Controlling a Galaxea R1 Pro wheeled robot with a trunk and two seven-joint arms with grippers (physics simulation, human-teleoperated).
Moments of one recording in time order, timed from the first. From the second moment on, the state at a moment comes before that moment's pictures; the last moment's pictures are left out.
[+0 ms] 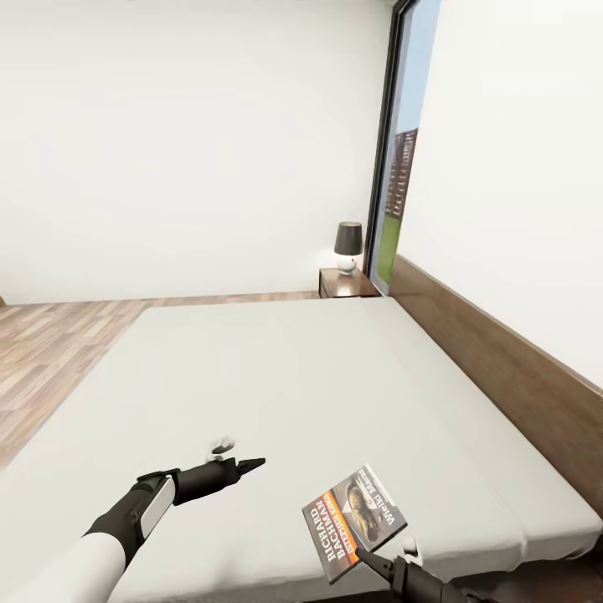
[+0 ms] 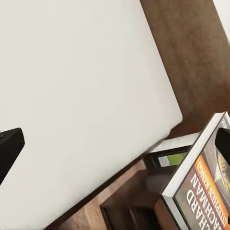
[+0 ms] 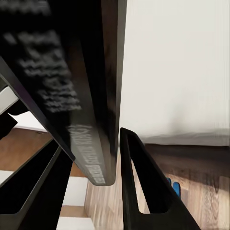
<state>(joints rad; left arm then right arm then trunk) -0.64 0.10 -0.05 -0.47 0.36 0.42 -0.84 -0.46 -0.12 -0.09 -0.14 -0.36 0.21 1.32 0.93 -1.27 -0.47</state>
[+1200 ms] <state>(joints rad) -0.64 0.10 -0.05 -0.45 0.36 0.42 -0.84 -0.46 -0.12 -0.09 -0.14 -0.36 0.21 1.32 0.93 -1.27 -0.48</state>
